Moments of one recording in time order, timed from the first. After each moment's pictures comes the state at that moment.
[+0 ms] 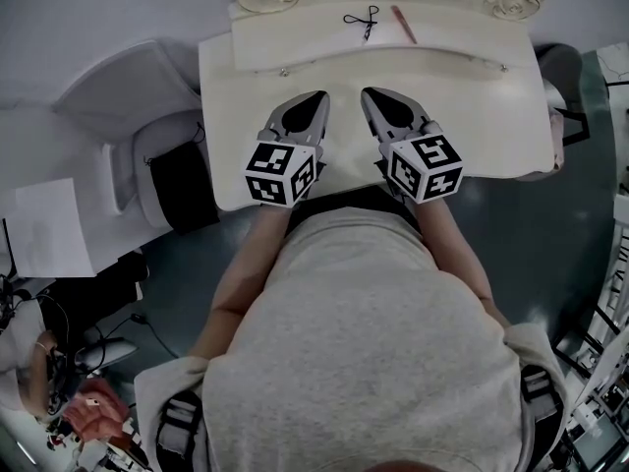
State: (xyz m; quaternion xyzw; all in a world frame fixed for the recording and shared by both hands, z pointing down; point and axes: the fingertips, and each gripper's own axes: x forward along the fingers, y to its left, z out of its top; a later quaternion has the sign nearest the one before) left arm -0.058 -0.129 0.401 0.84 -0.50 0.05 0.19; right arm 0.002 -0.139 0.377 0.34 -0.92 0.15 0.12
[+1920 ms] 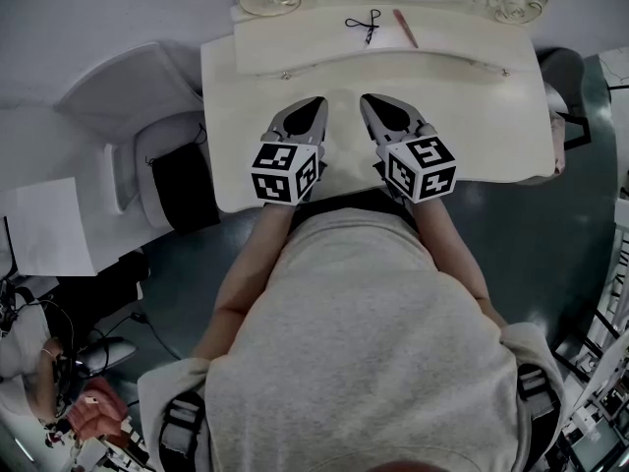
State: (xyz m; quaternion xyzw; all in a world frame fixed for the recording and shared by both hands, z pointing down) left arm -0.063 -0.135 0.426 0.82 -0.52 0.08 0.23; right arm 0.000 -0.144 0.399 0.33 -0.92 0.16 0.14
